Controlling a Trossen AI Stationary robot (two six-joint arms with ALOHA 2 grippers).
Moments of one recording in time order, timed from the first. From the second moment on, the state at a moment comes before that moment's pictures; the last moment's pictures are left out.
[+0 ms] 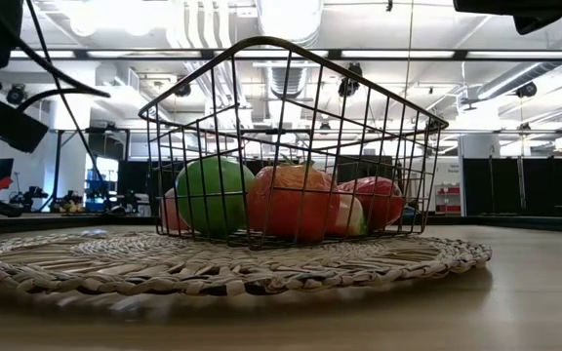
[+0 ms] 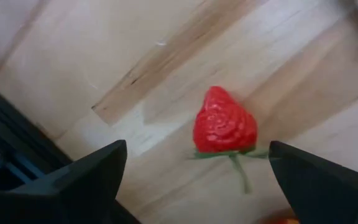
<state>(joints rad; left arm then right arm) -0.60 1.36 0.67 -0.97 0.05 -1.46 0.84 1.39 0.67 0.22 1.05 0.18</state>
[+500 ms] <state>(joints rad) -0.59 1.36 0.65 -0.95 0.05 -1.44 0.84 1.39 0.67 0.22 1.05 0.18</state>
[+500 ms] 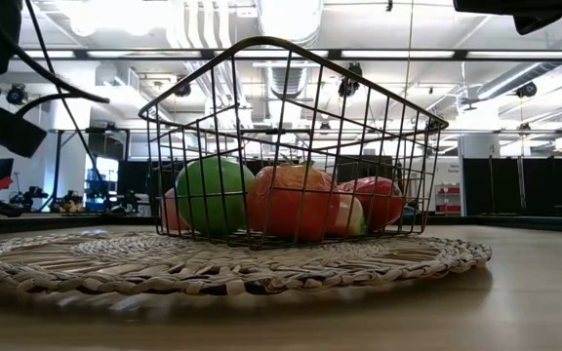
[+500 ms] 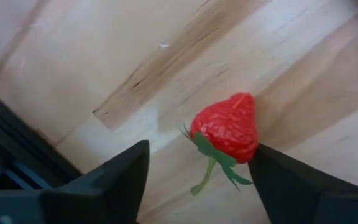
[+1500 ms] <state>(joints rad) -0.51 1.28 0.96 -0.96 -0.06 -1.06 0.84 1.39 0.67 0.22 1.05 0.18</state>
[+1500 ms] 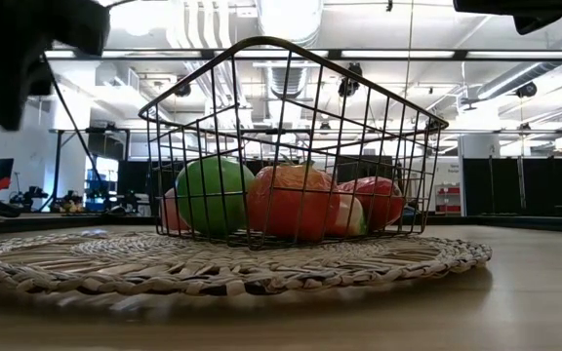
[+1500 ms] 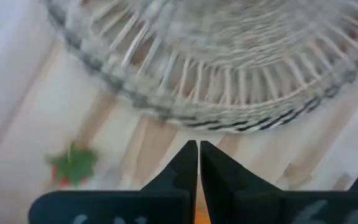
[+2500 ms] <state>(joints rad) -0.37 1.27 0.65 -0.94 -0.11 -0.83 0.84 1.39 0.67 0.22 1.05 0.19</state>
